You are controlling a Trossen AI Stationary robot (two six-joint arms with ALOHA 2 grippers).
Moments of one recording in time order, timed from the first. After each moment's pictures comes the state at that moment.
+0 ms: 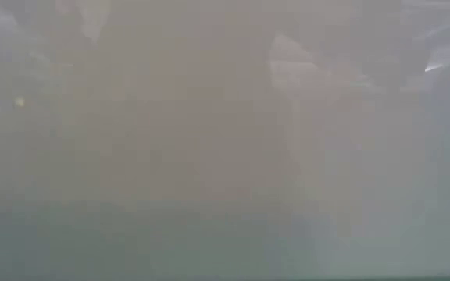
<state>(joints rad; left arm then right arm) -0.11 0.82 0.95 -0.40 -0.31 -0.46 -0.10 1.05 0.70 -0.82 -0.24 0.71</state>
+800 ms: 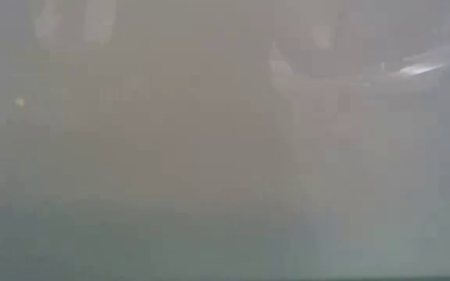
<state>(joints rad) -0.24 0.84 0.61 -0.22 -0.39 -0.61 -0.10 0.78 0.70 -0.70 0.03 0.45</state>
